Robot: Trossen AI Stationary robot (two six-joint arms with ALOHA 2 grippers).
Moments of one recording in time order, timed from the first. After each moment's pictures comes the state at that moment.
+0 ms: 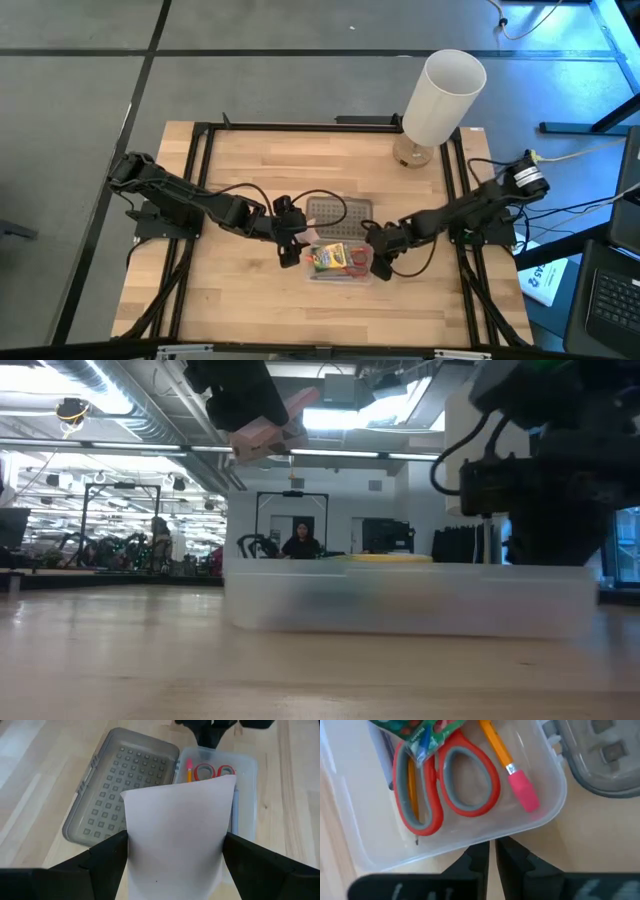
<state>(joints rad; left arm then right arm) -0.30 1.50 1.13 -0.48 -0.35 -0.42 0.32 1.56 0.66 -0.18 -0.06 0.77</state>
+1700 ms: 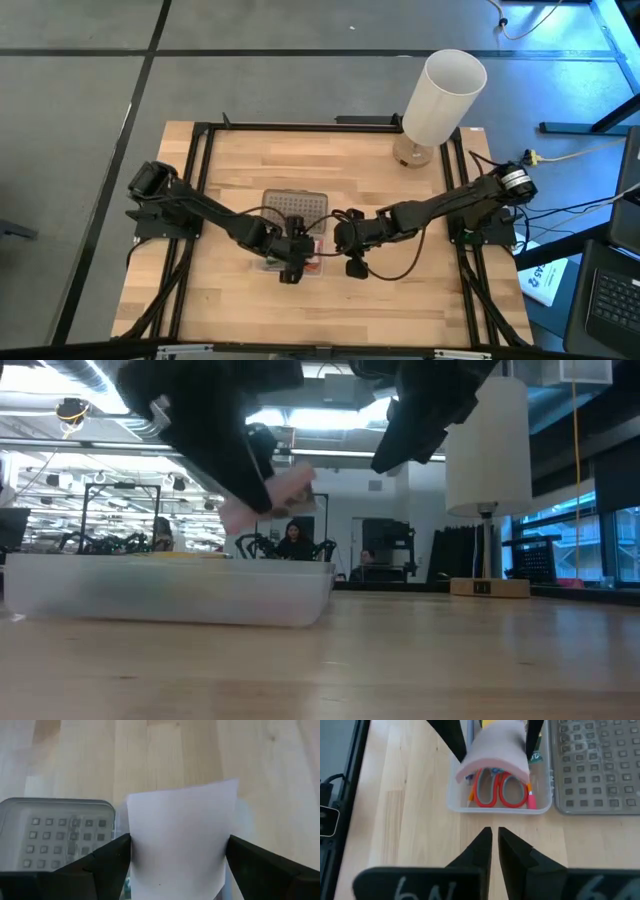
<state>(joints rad) -0.36 1.71 1.13 -0.43 -0.30 -0.23 0.29 1.67 1.19 -0.42 0.06 0.33</state>
